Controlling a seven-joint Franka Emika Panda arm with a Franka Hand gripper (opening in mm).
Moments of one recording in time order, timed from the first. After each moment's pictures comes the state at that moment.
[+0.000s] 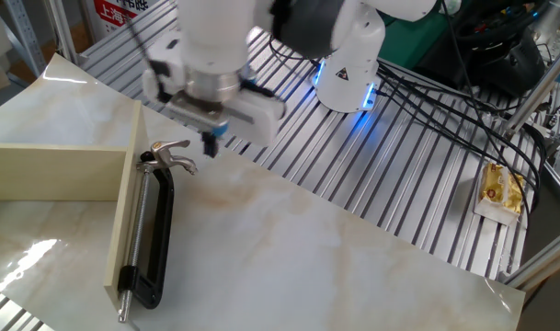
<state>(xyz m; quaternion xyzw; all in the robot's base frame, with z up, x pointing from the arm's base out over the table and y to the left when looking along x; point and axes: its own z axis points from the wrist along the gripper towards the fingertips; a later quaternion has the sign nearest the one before) 0.540 -0.061 0.286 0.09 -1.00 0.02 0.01</state>
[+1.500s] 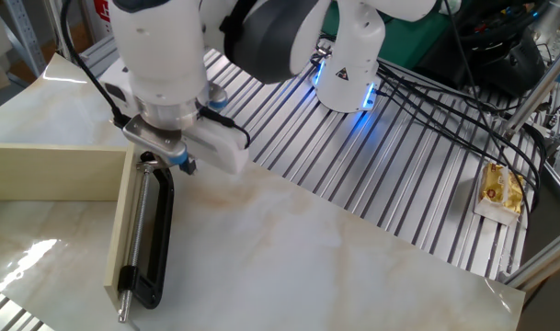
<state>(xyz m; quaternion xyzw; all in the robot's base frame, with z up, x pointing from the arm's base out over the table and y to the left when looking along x) 0.590 -0.066 0.289 0.03 -1.00 0.01 0.05</state>
